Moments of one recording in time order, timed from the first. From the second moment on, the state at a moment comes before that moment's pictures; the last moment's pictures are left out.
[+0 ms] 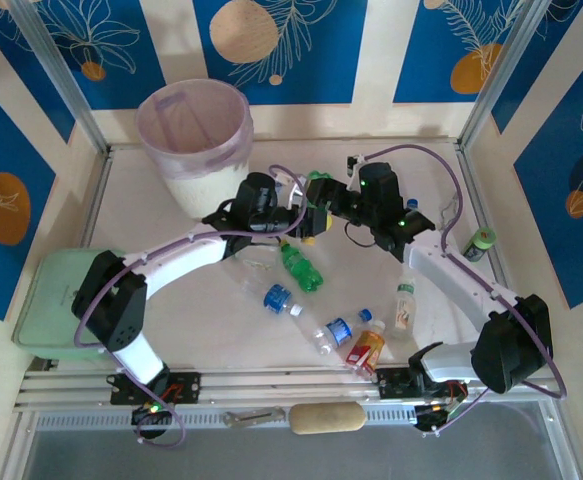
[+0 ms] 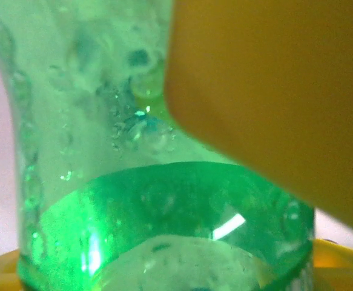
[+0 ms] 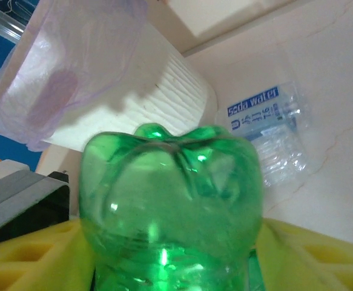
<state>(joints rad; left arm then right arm) -0.71 1.66 1.19 0.03 0.52 -0.55 0.48 1.32 1.07 -0.19 -0.20 0.74</state>
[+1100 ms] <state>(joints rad) -0.39 1.65 1.72 -0.28 0.38 -0.21 0.31 1.14 0.91 -0.05 -0.26 0.86</state>
